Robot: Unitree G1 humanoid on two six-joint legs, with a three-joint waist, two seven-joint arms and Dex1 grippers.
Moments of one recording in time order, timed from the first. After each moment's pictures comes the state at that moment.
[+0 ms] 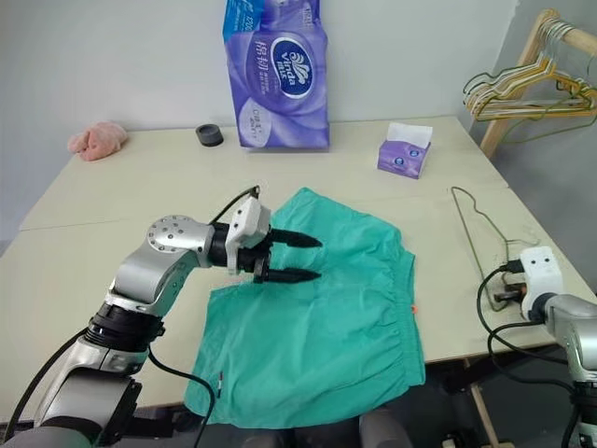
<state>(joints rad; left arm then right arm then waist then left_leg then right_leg) -0.67 0.58 -0.19 0.12 -0.36 0.28 -1.24 -0.15 -0.81 -0.24 -0.01 0.23 0.89 0.36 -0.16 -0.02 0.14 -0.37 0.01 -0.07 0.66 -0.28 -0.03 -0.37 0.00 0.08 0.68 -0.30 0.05</state>
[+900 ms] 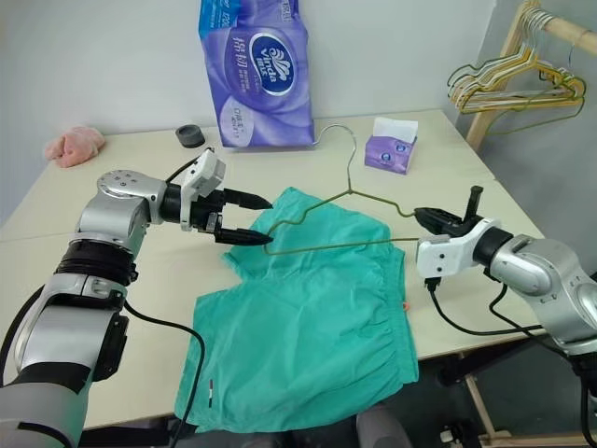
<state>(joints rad) -1.00 0.66 -0.16 0.75 -0.20 0.18 -1.57 -0.37 -0.99 0.15 -0.19 -0.39 -0.27 0.51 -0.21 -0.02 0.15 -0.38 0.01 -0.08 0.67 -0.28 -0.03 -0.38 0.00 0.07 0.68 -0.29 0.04</state>
